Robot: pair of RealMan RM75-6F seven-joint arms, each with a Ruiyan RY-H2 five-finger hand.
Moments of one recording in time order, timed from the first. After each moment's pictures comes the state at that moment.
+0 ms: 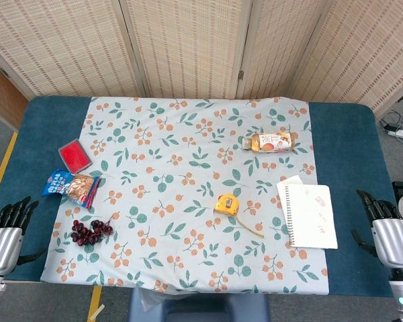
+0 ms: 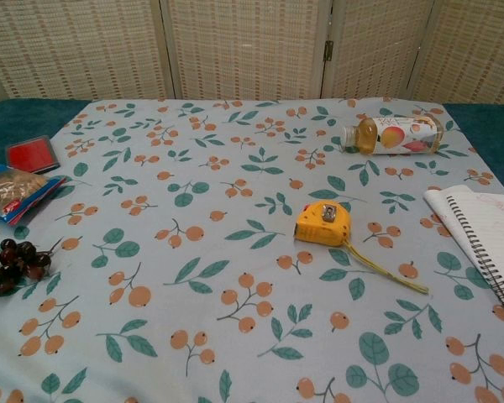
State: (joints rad) left arm -0.11 -1.11 -0.03 -1.64 1.48 1.43 0.08; right arm 0.06 -1.13 0.06 -1.57 -1.53 1.51 -0.04
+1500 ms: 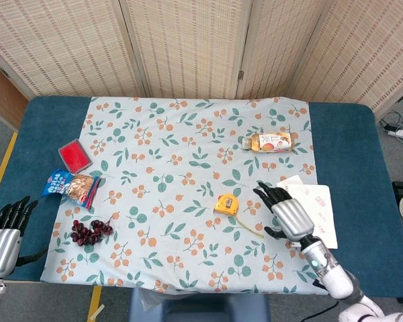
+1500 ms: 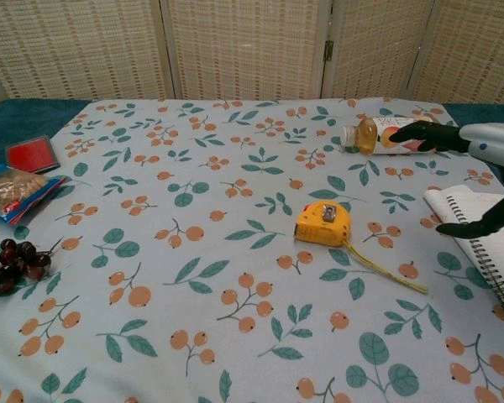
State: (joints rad) left arm -0.10 -1.12 -0.03 -1.62 1.52 1.49 0.02; right arm 0.43 -1.33 0.13 -1.72 -1.40 1.02 -0.25
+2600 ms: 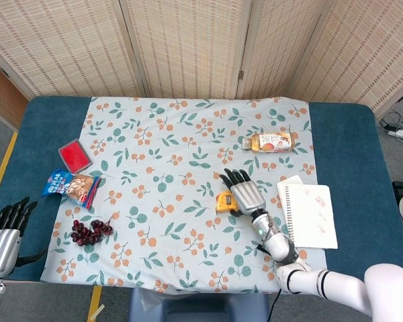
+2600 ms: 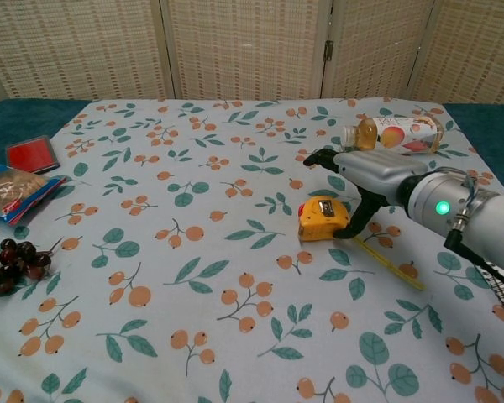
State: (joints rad) left arm -0.10 -1.12 -0.03 -1.62 1.51 1.47 0.02; right arm 0.72 -1.74 0.22 -1.27 -1.08 0.87 -0.42
